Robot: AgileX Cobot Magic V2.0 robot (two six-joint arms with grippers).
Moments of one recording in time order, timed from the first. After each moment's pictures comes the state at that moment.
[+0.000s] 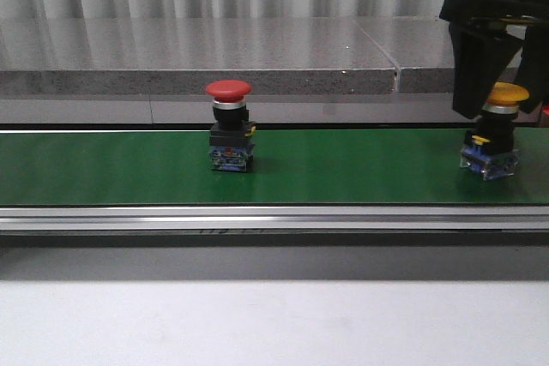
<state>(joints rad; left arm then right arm) -0.20 0.55 -0.51 -0.16 0.62 0.00 0.15 1.69 -1.37 0.16 1.09 -0.20</state>
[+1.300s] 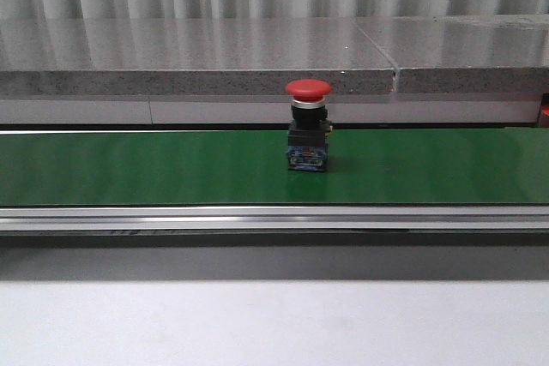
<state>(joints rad) -0.20 0.55 -0.51 -0.16 0.62 0.00 -0.40 1.28 -1.13 0.02 1.09 0.04</state>
